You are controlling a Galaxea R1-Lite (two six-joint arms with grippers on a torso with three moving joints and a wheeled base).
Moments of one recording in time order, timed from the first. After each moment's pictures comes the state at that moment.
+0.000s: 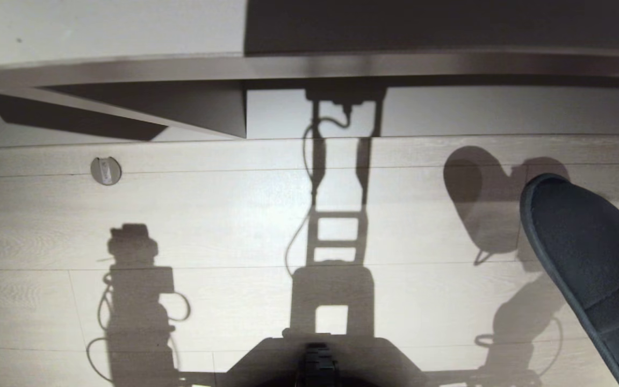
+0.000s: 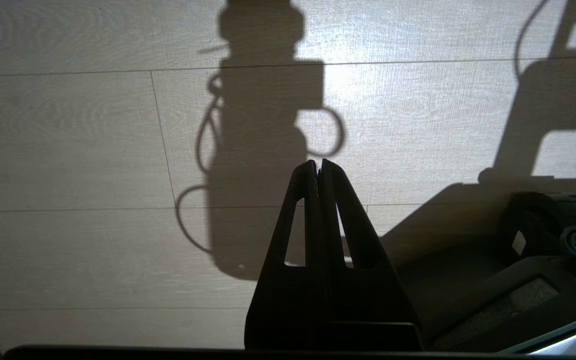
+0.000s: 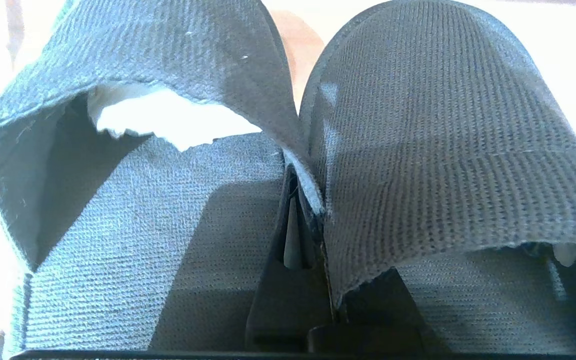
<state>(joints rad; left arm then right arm) 0.00 0.00 0.00 -0.01 0.00 -0.01 0.13 0.69 -0.01 -0.84 -0.15 -0.05</state>
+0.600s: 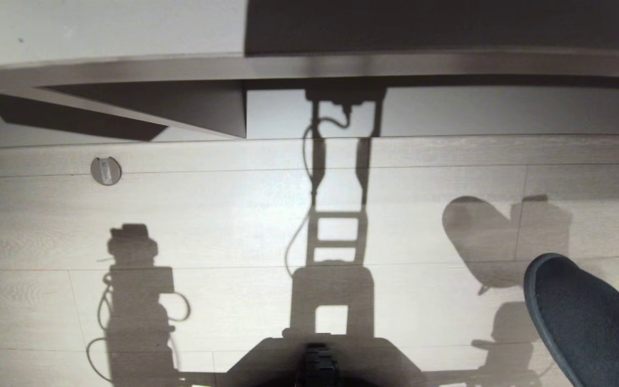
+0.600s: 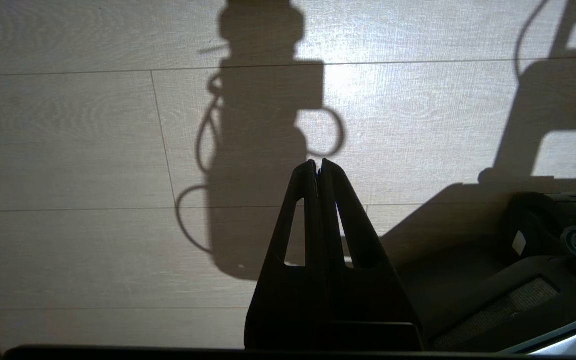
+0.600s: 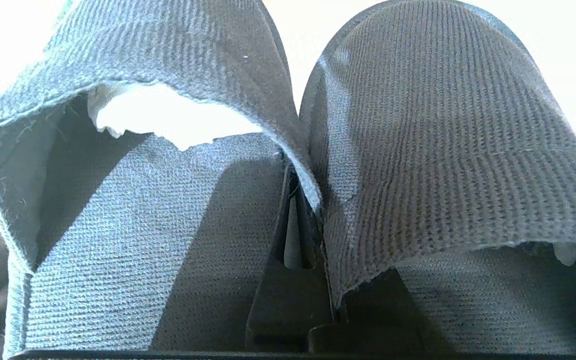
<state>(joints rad) 0.00 0.00 0.00 -0.01 0.00 -0.01 0.05 0.27 0.00 -0.29 -0.05 -0.05</state>
